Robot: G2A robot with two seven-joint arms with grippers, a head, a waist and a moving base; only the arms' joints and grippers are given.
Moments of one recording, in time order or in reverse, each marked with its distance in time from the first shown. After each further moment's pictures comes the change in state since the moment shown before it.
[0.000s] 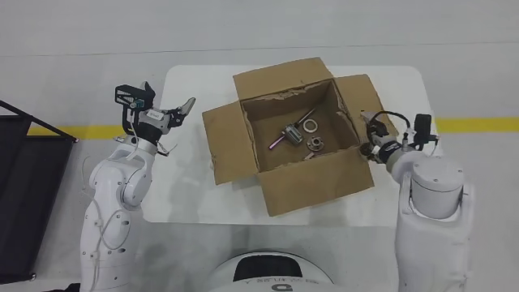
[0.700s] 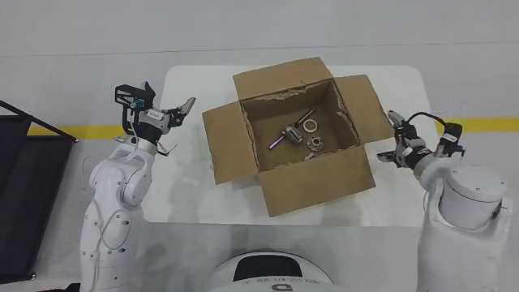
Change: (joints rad) left arm 0.000 0.000 0.000 0.000 0.000 0.000 0.000; right arm -0.040 0.031 0.160 -0.029 0.188 0.056 -0.038
